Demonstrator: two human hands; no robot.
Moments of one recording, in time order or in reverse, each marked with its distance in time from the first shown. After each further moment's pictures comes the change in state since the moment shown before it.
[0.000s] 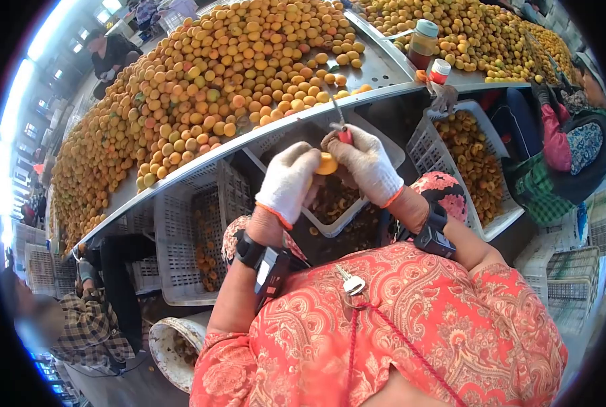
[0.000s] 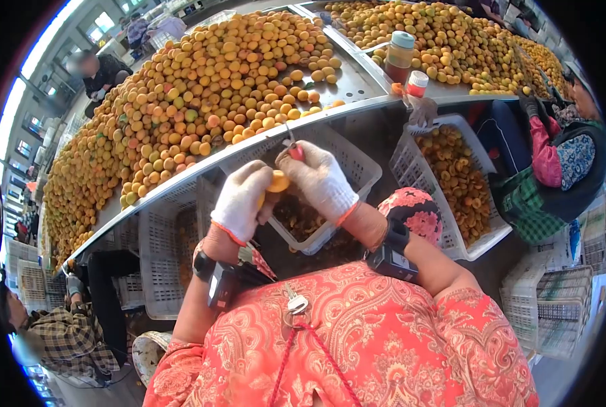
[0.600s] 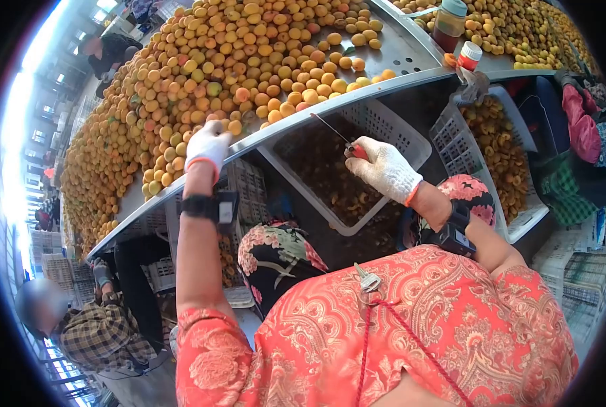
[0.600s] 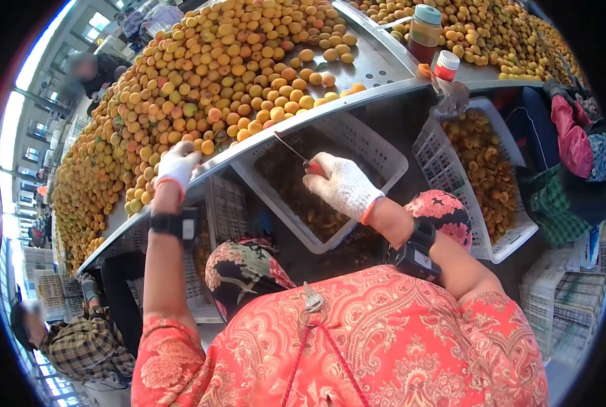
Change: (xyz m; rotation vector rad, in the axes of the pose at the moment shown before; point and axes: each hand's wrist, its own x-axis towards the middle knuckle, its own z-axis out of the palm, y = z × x) left_hand 0.113 0.011 -0.195 1.358 0.497 -0.052; right_hand 0.053 0.064 -0.036 -0.671 -0.036 -0.127
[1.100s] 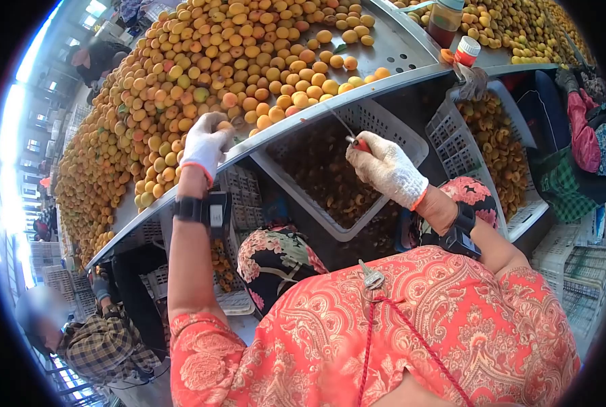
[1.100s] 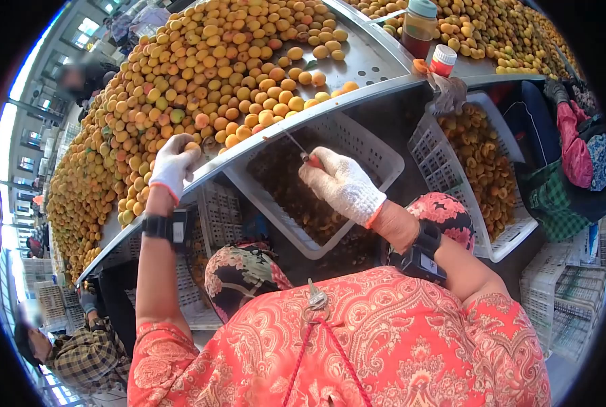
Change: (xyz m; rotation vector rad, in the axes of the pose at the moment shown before) left_hand 0.000 0.035 0.000 -0.867 -0.179 -0.022; right_hand 0.003 -0.001 -0.012 0.438 -0.028 0.186
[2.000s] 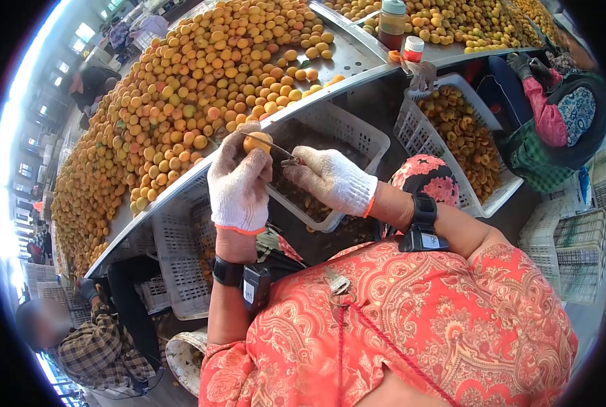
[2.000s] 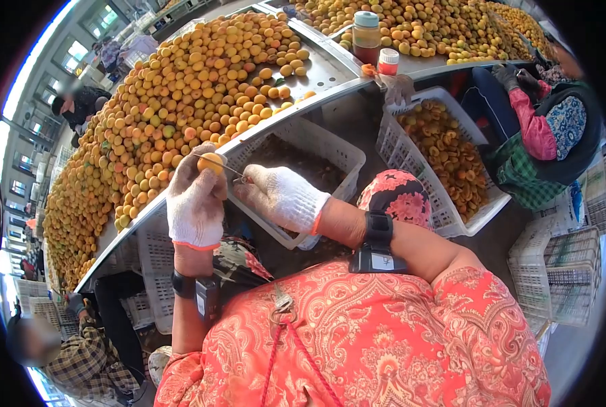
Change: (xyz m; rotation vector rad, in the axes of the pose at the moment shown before) left_hand -0.165 0.062 0.096 -0.895 -0.148 0.274; right_hand -0.063 -0.046 0.035 -0.338 -0.115 -0.356
